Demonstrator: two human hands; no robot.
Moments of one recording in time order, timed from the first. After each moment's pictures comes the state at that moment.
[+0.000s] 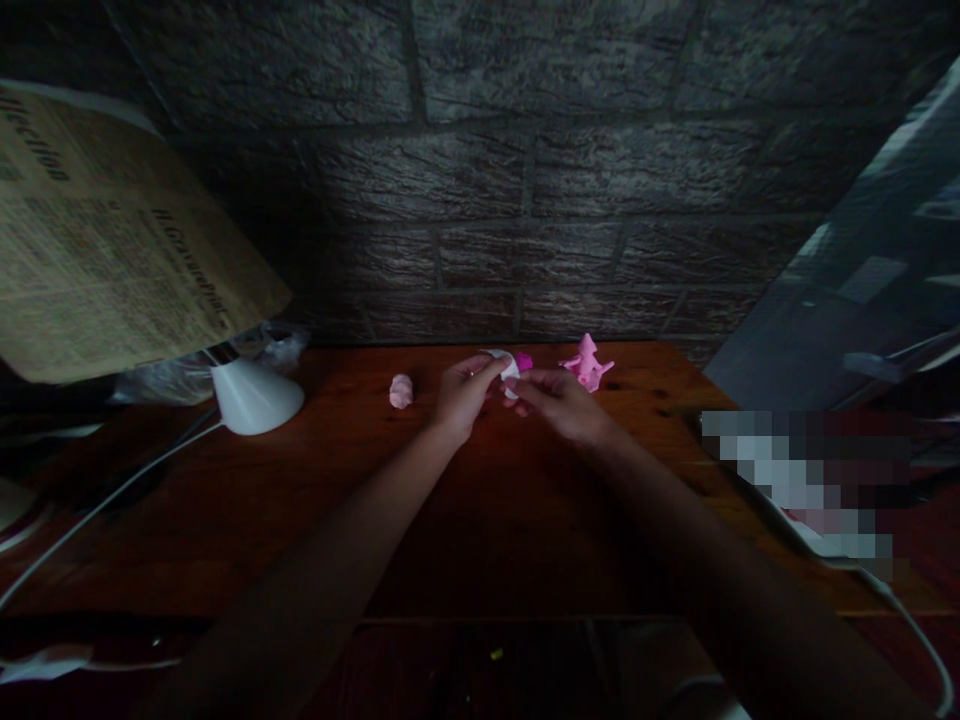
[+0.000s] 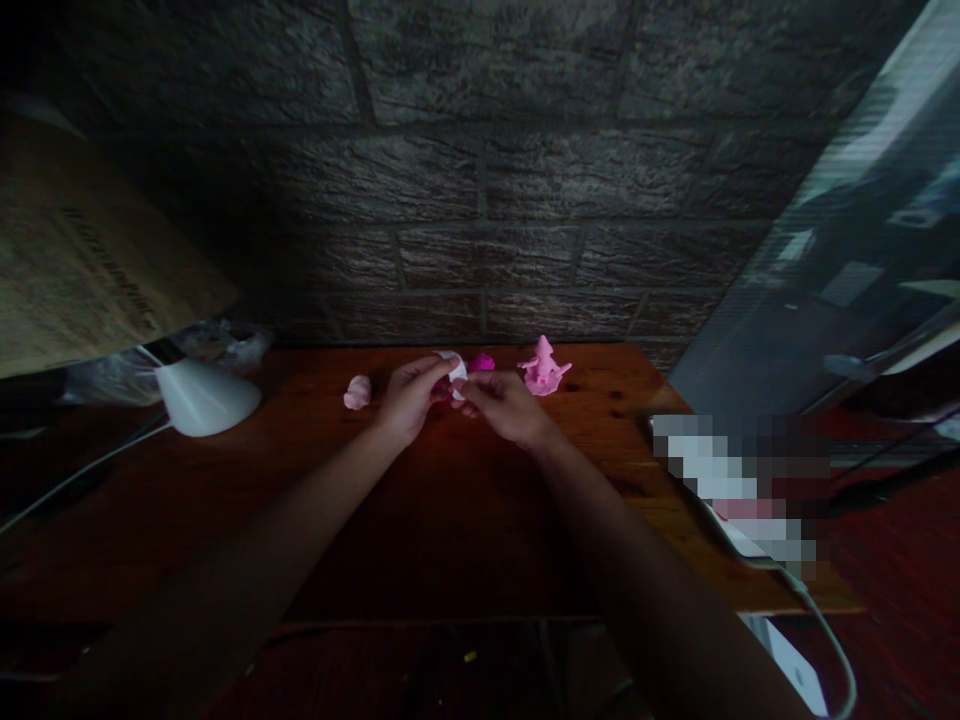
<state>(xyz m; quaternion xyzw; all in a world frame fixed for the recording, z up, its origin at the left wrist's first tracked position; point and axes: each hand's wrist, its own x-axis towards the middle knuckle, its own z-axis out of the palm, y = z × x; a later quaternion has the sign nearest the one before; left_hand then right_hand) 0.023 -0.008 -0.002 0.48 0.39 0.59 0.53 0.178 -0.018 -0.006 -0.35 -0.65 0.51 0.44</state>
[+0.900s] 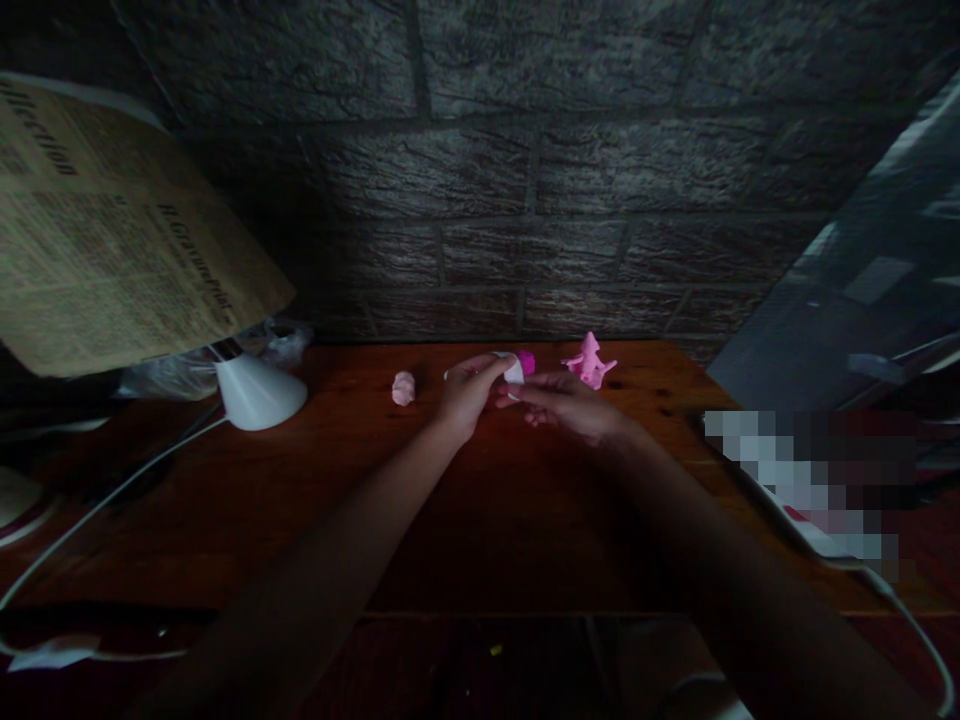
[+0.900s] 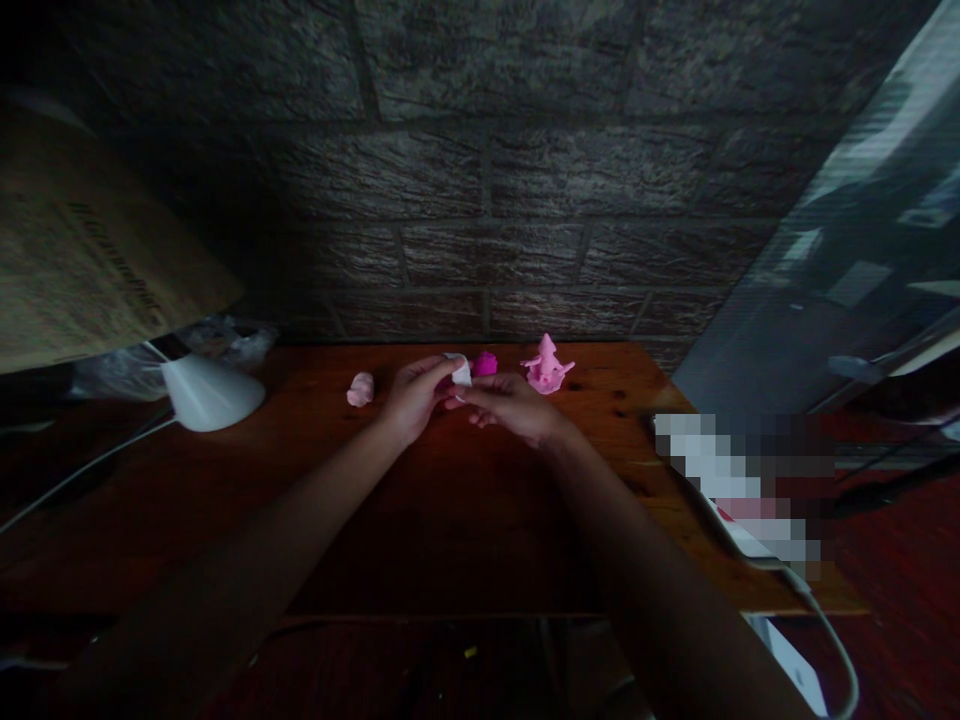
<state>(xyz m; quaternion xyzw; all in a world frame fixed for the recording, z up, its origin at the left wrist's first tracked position) 0.025 -0.008 -0.003 0.48 0.36 0.58 0.55 0.182 -0.025 0.004 -0.37 -0.59 0.61 0.37</state>
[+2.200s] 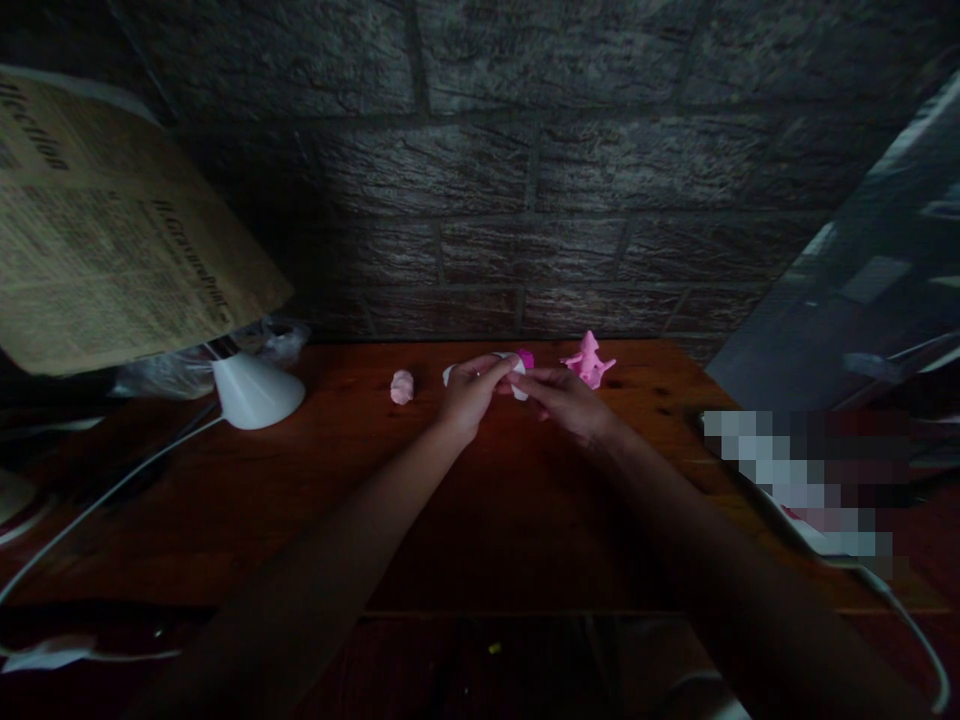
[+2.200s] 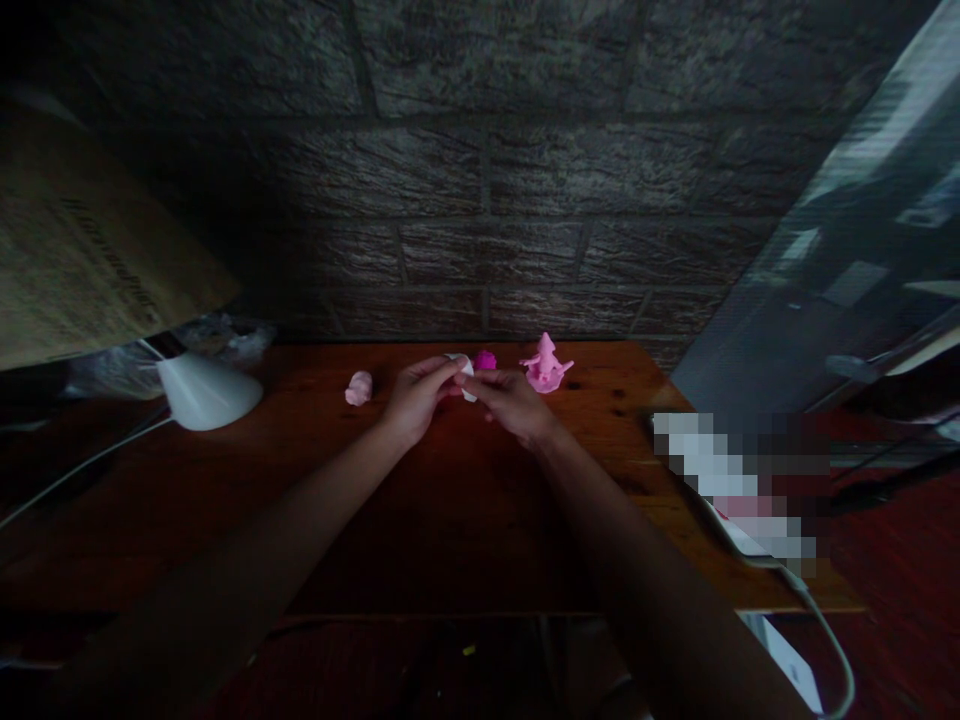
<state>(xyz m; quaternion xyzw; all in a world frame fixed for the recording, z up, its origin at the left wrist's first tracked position) 0.029 -0.011 -0.006 0.48 0.35 0.59 0.55 0.178 -0.022 -0.002 -0.39 -0.62 0.54 0.42</state>
